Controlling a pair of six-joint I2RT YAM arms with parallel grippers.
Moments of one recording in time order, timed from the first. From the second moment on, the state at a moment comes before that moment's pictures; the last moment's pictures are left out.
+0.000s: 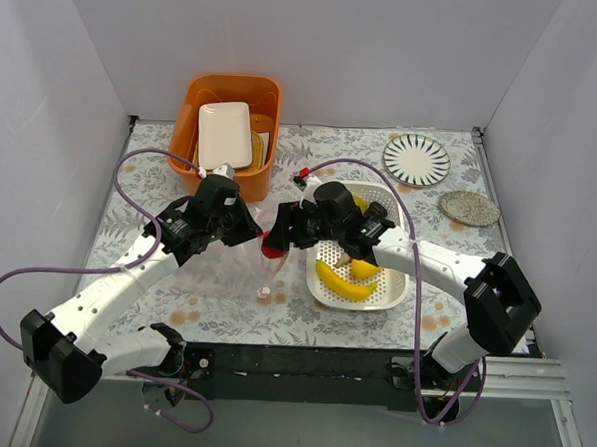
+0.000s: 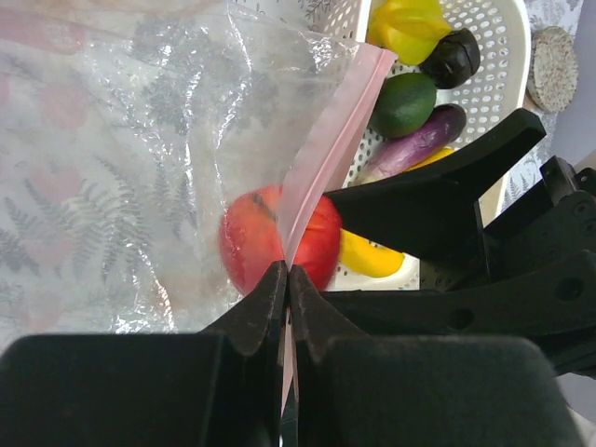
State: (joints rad) left arm -0.60 1.11 1.05 -0.68 -0.06 -0.87; right arm 0.88 1.54 1.06 -0.03 -0.30 0.60
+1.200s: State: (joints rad) left arm -0.60 1.08 1.07 -0.69 -0.09 -0.88; right arm 0.75 1.16 0.80 -0.62 0.38 0.83
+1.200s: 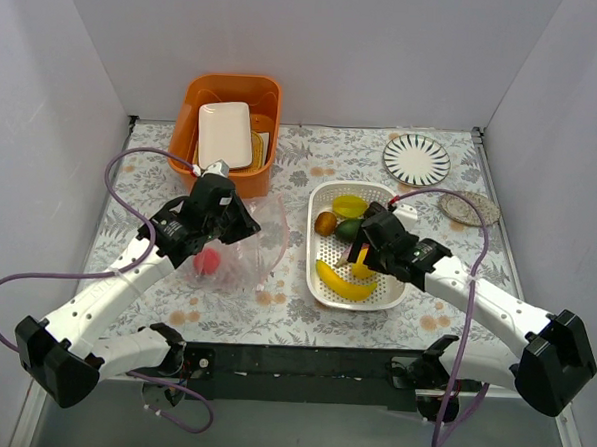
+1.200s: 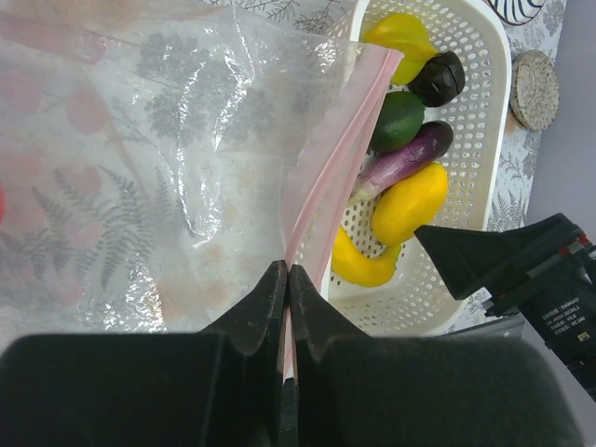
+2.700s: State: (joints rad) left arm -0.60 1.11 1.05 -0.68 -0.09 -0.88; right arm 0.65 1.09 0.74 -0.35 0.07 0.67
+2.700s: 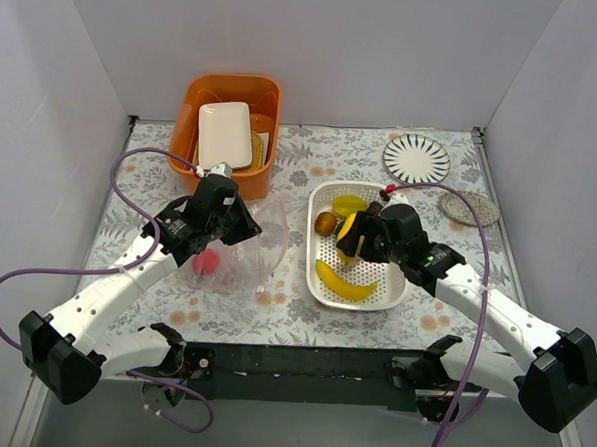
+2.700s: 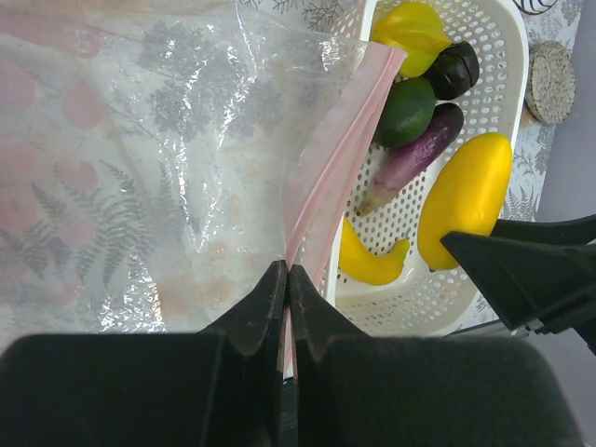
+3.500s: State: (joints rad) left arm -0.60 1.13 1.05 -0.66 -0.08 -0.88; right arm 0.83 1.35 0.92 0.02 -0.47 0.57
